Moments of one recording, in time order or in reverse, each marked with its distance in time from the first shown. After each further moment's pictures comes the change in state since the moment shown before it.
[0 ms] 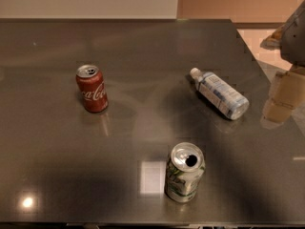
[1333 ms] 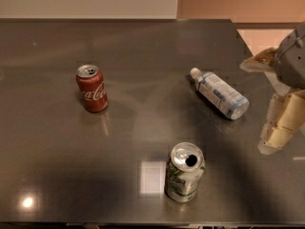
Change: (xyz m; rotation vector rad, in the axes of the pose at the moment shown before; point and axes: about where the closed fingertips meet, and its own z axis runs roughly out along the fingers) arm -0.020 0.048 0.014 -0.162 -0.201 -0.117
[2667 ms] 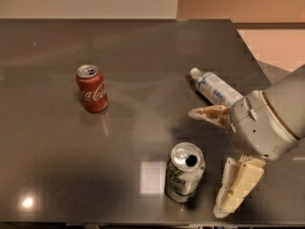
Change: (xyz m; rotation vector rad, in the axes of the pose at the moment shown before) arm -0.056 0.087 0.080 -0.130 -0.276 -0.162
